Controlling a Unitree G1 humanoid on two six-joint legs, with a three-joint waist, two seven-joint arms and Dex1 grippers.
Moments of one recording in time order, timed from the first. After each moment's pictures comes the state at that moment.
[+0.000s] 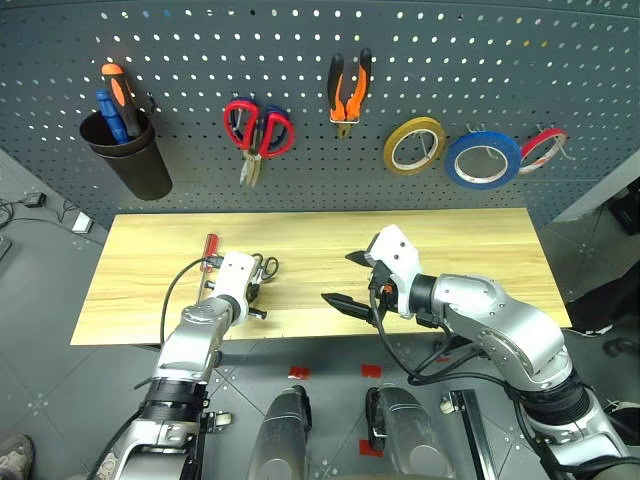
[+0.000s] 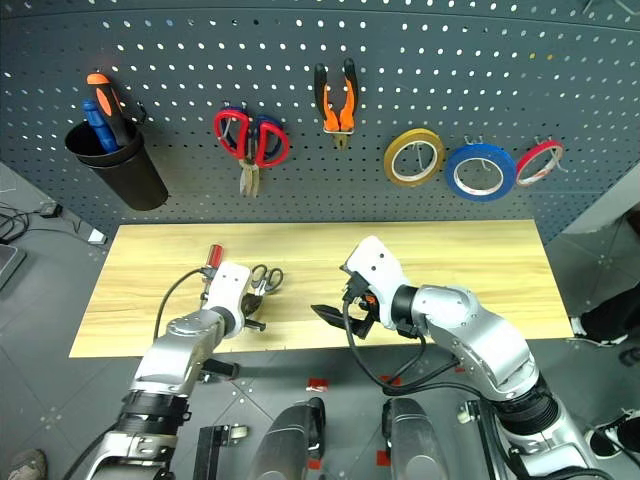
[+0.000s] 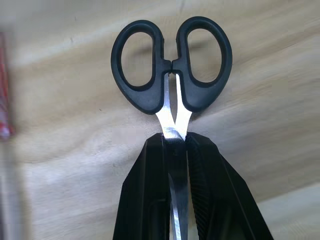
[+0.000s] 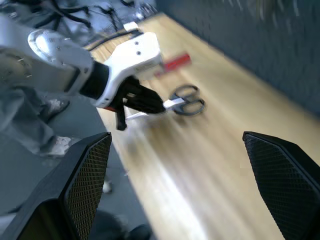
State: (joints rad) left arm -0.31 0.40 0.01 0.02 -0.07 0.71 -0.34; right arm -0.46 -0.44 0.35 -0.58 0.41 0.84 0.54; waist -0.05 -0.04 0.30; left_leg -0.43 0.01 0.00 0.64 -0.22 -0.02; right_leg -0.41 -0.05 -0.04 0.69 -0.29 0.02
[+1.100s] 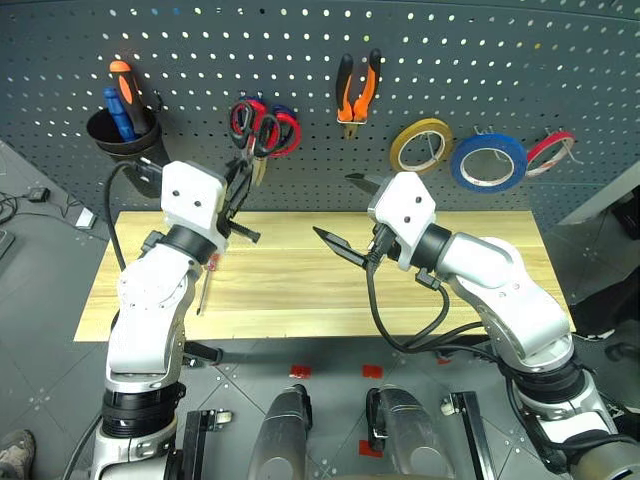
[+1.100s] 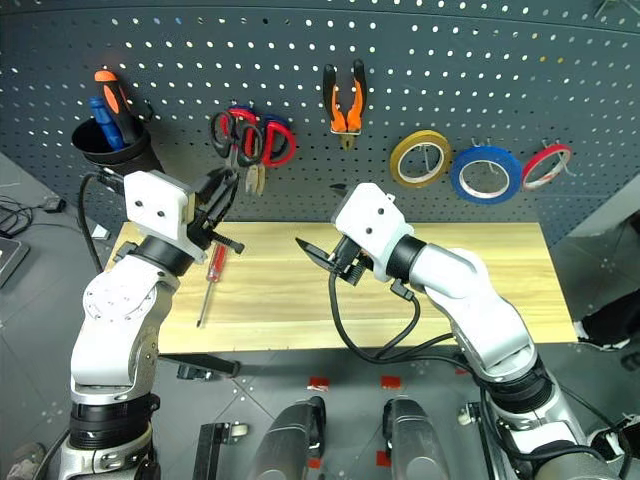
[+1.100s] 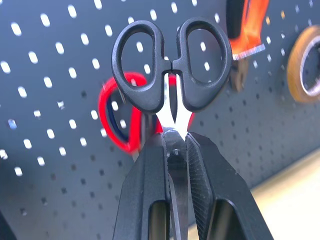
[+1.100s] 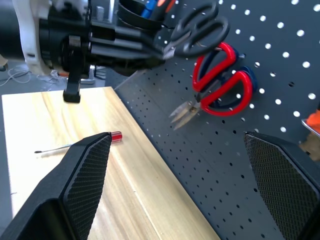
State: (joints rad) left arm -0.35 0.43 0.14 -0.39 -0.12 0.30 -0.34; right arm -0.58 -0.38 0.29 -0.55 0.18 0.62 0.48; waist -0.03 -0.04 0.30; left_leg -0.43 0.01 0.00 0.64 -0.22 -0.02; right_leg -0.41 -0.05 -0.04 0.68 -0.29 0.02
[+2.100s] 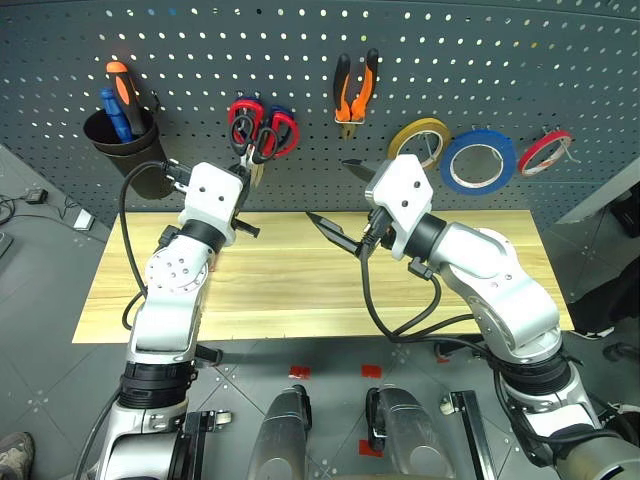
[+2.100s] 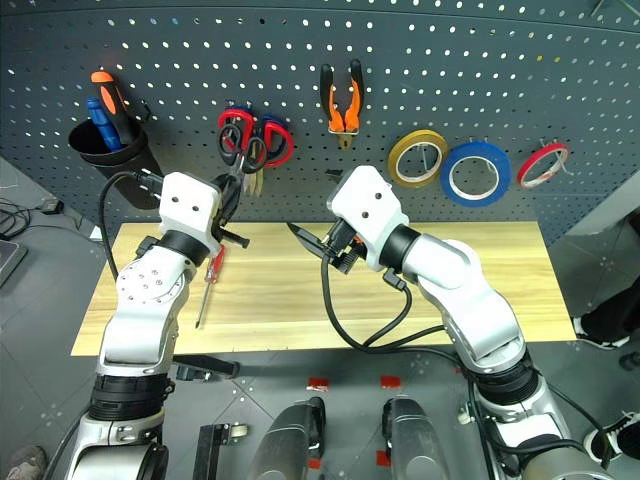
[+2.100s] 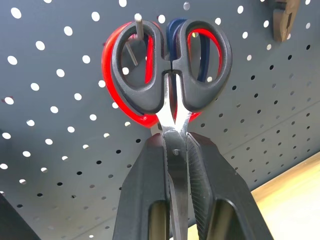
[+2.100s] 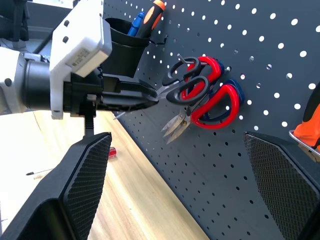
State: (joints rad) left arm -0.42 0.42 0.07 -0.16 0.04 0.25 -0.26; right arm -0.62 -0.31 0.27 -0.51 0.18 0.62 0.48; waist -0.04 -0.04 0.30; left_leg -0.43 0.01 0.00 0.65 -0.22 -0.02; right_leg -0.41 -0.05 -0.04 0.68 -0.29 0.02
